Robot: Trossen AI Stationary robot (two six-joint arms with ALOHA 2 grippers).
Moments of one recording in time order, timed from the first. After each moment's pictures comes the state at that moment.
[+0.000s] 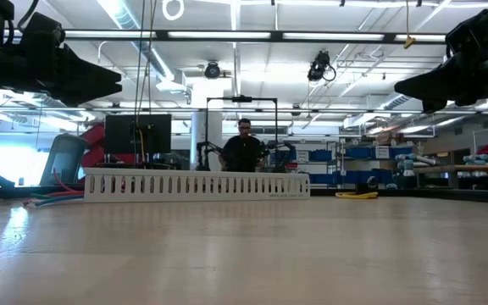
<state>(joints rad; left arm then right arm) -0.03 0.00 0.01 0.06 -0.44 0.07 0.06 0.08 0.01 0.08 0.16 -0.03</state>
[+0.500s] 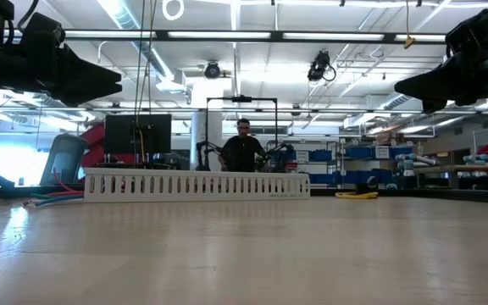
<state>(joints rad) -0.03 0.00 0.01 0.06 -0.44 0.07 0.06 0.08 0.01 0.08 0.16 -0.03</state>
